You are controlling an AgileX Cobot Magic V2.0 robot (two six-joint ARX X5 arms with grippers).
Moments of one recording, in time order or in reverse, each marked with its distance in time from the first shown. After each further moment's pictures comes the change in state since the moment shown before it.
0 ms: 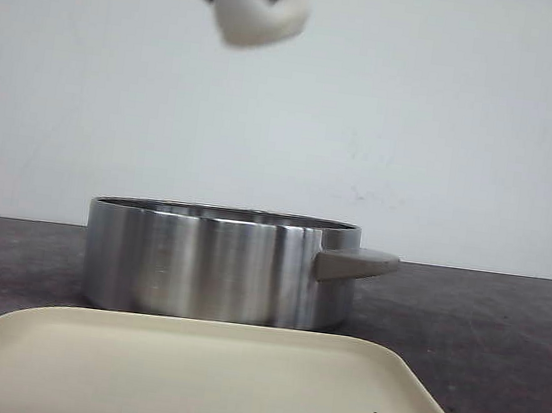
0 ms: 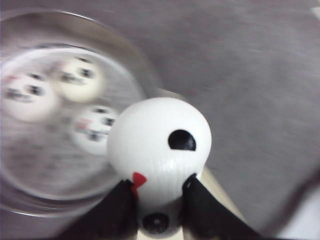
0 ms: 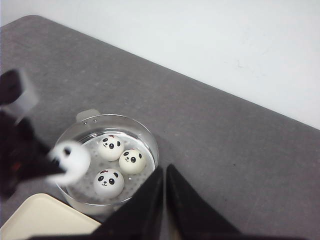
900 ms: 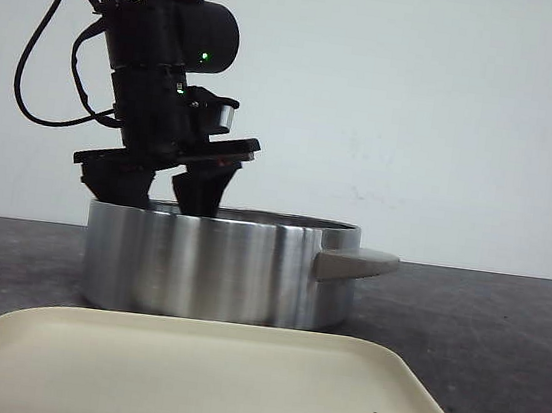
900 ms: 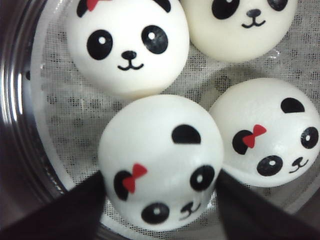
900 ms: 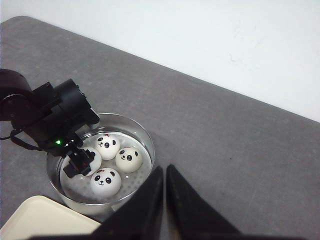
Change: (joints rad) left arm 0.181 0.486 0.064 0.014 -0.032 0.130; right arm 0.000 0.000 0.000 -0.029 0.026 0.049
